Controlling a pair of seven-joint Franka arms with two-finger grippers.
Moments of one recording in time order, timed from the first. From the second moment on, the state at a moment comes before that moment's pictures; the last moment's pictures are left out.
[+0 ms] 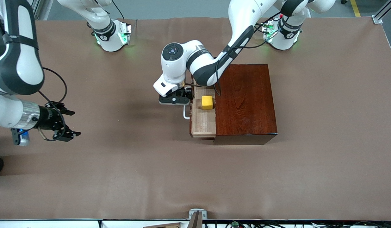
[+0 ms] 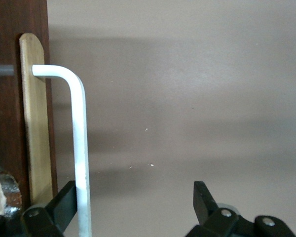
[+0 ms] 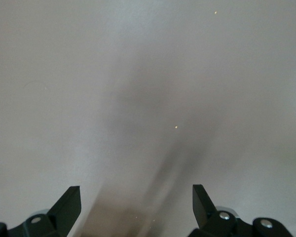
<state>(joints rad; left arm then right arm) -0.82 0.78 -0.19 -1.28 0.16 2.17 -0.99 0.01 0.35 -0.04 -1.51 0.26 1.70 1.08</state>
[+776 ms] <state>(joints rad) -0.83 0.77 -0.18 -1.28 0.12 2.23 -0.99 0.04 0.35 -0.03 -1.51 0.27 1.70 1.15</state>
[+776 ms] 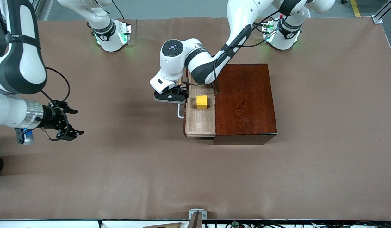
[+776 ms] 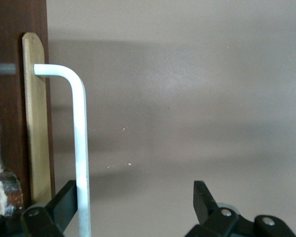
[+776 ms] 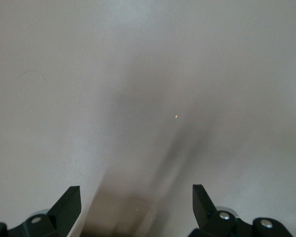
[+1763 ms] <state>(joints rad) -0.76 0.50 -0.20 -1.23 0.06 1.84 -1.10 0.25 0.35 -0.02 -1.50 0.28 1.78 1.52</state>
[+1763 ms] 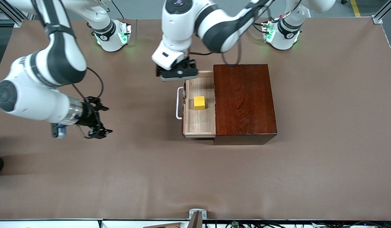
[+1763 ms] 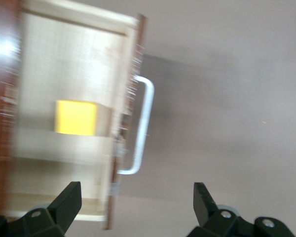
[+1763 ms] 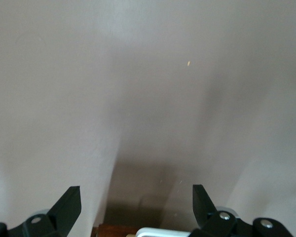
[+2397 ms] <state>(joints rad) -0.41 0.24 -0.19 -1.31 0.06 1.49 -0.40 0.55 0.43 -0.02 -1.51 0.25 1.98 1.90</state>
